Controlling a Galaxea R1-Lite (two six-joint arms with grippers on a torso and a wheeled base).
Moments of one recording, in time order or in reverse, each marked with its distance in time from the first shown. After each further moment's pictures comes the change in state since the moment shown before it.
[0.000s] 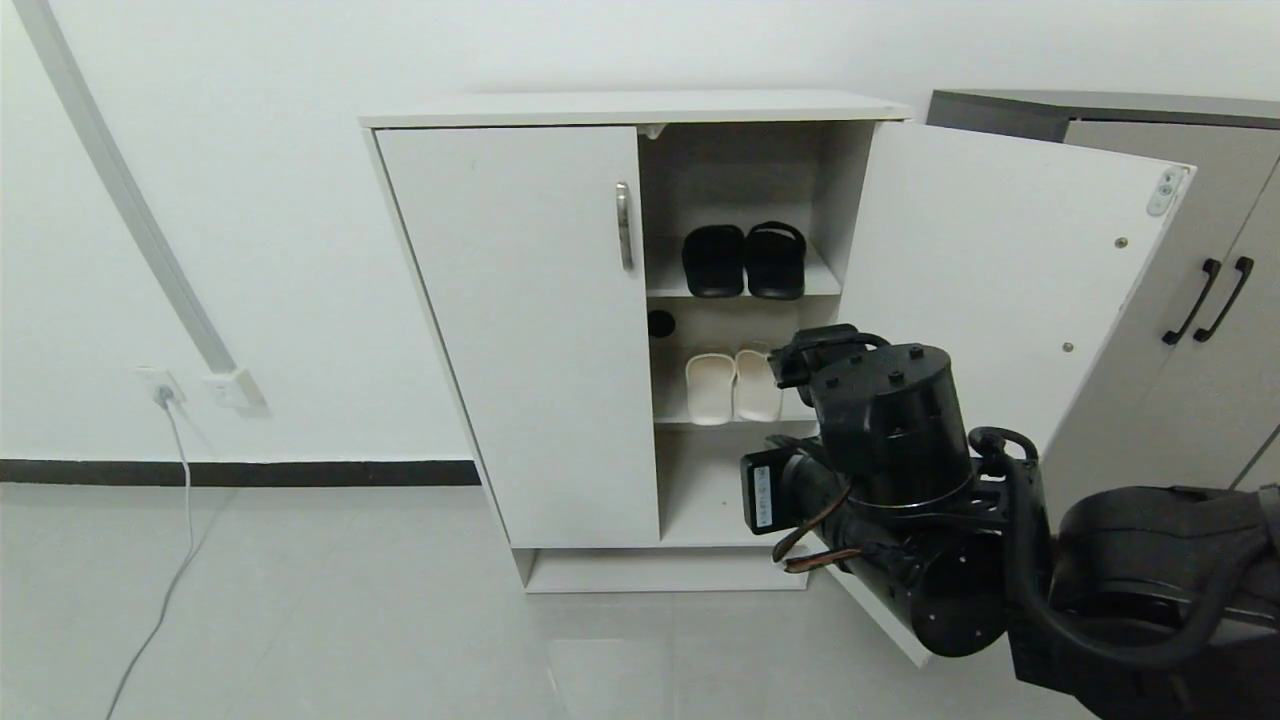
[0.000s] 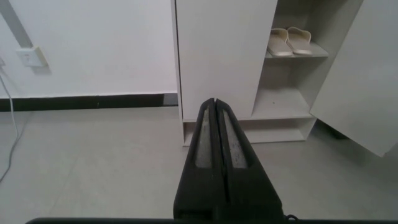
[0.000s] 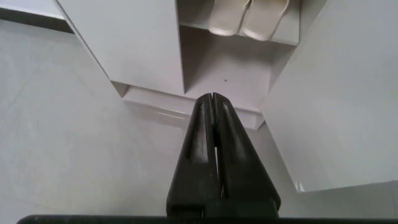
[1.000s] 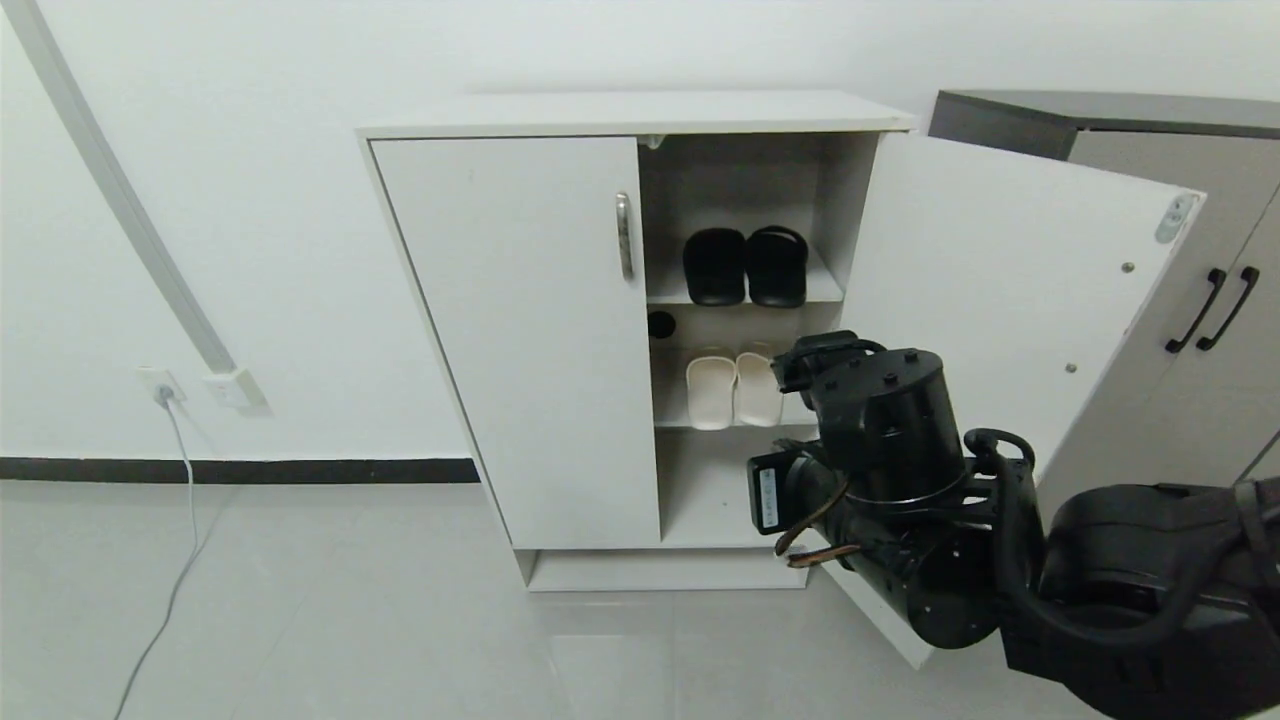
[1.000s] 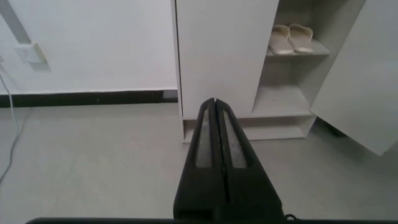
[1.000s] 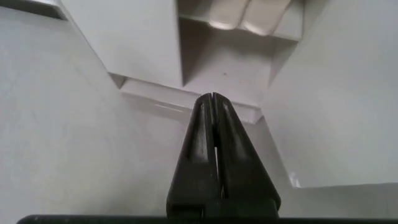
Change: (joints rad) left arm 0.000 0.000 0.000 0.000 0.001 -0.001; right arm -0.004 0.004 0.008 -0.004 -0.003 -0.014
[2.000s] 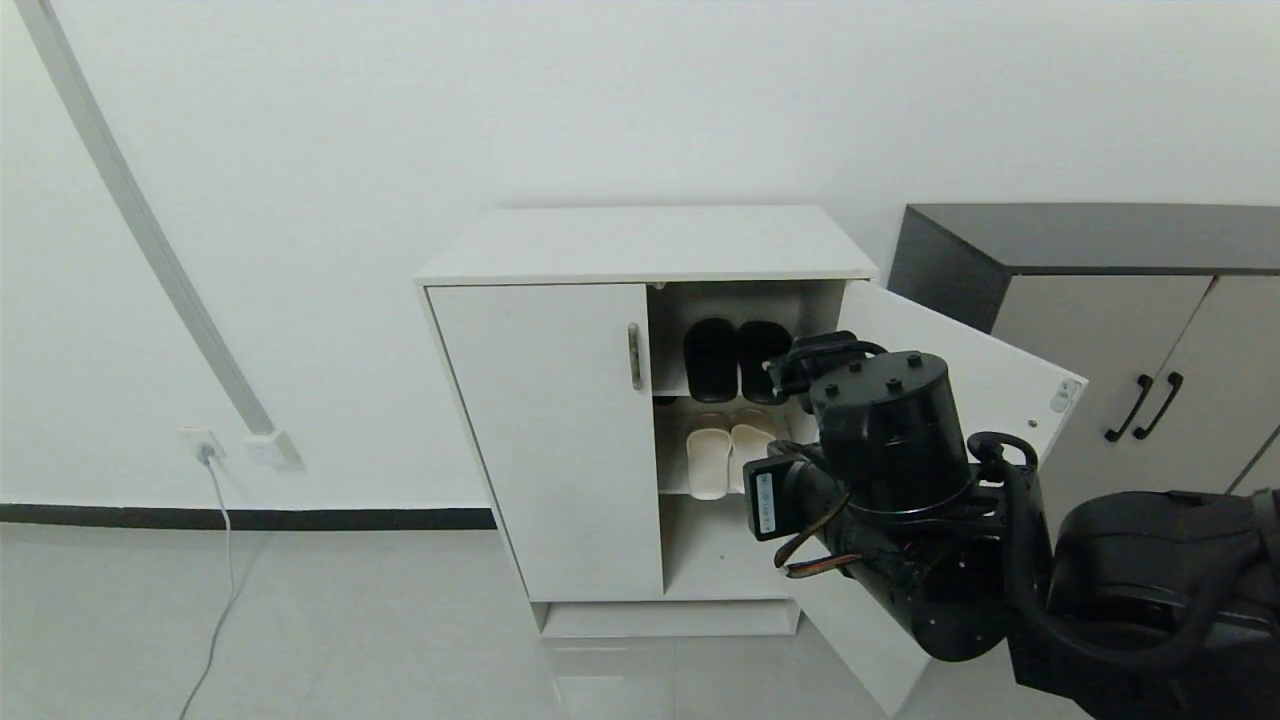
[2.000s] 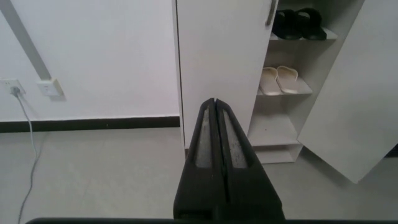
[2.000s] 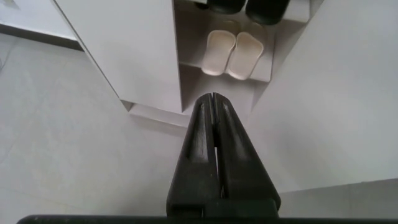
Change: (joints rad) left arm 0.000 0.000 0.000 0.000 0.000 0.001; right arm 0.004 -0.002 0.005 0.001 -0.001 -0.002
